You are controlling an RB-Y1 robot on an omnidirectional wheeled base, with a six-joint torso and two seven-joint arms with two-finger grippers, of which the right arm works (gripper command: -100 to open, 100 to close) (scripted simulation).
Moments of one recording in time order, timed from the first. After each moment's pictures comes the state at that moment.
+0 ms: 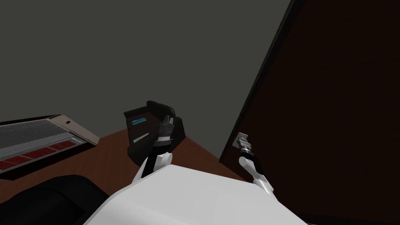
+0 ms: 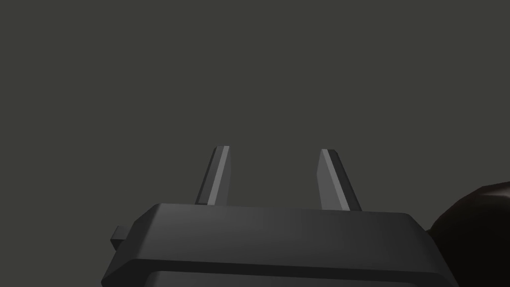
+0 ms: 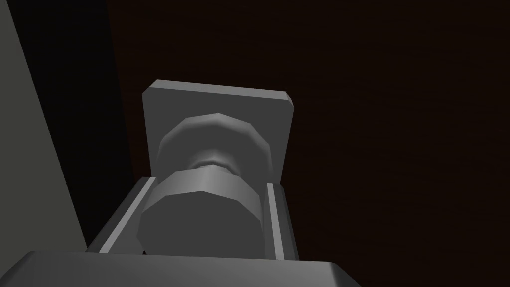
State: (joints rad) arm 0.00 -0.25 -0.13 -1.20 -0.77 -0.38 -1.07
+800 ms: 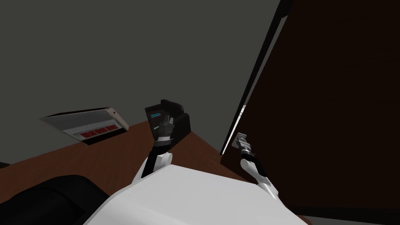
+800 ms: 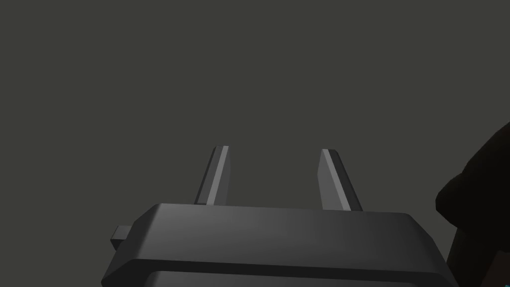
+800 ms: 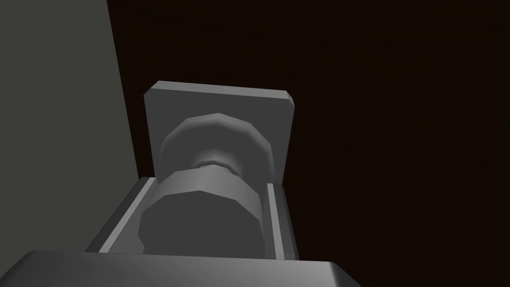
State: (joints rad) arm 0.04 -0.32 -0.04 -1.23 -0.77 -0.38 -1.16
